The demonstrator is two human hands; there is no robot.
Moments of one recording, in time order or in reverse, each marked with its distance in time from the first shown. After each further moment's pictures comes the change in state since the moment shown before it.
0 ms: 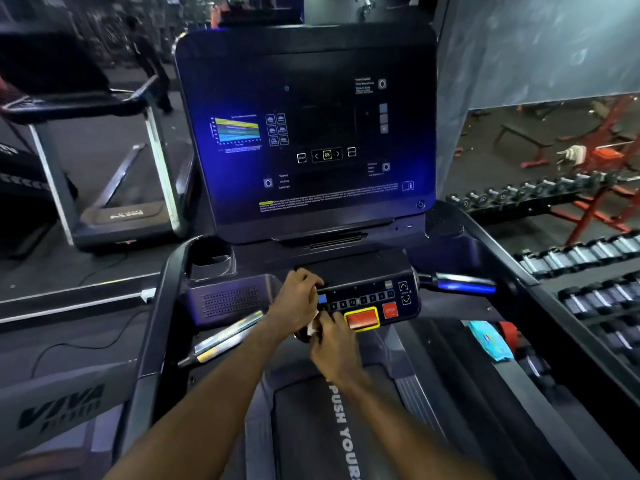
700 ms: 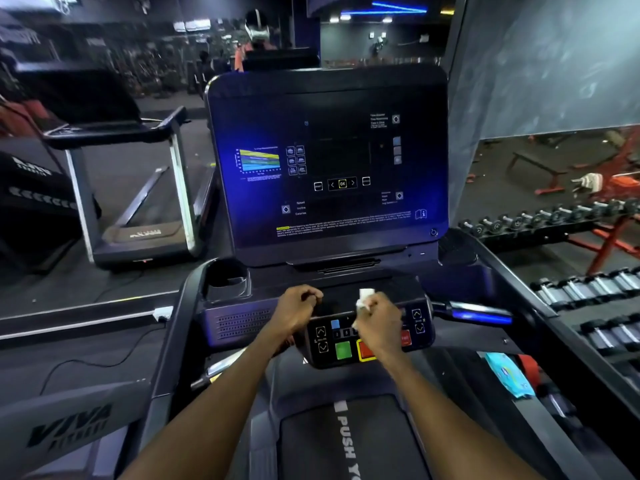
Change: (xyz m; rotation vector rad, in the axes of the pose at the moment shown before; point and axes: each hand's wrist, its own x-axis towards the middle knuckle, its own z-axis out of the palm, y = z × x) left_hand 0.023 -0.009 -0.034 -0.468 -0.073 -0.451; right_hand 0.072 0.018 -0.051 0.294 0.216 0.294
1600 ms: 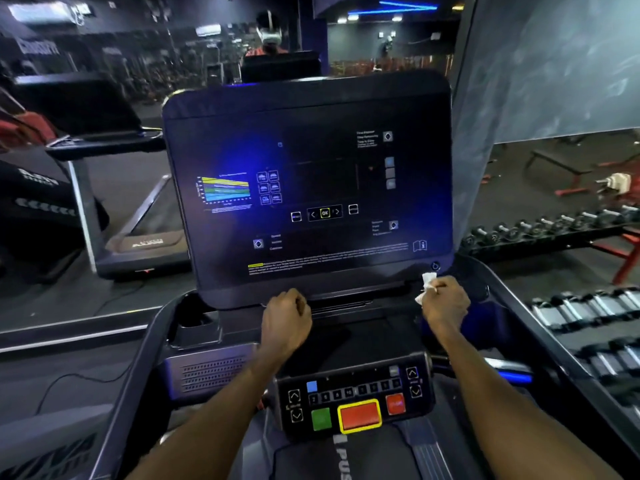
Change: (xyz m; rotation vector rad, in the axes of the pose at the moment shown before) left_hand 0.073 0.037 0.026 0.454 0.359 0.087; right_hand 0.196 0.057 -0.071 -0.003 0.299 0.176
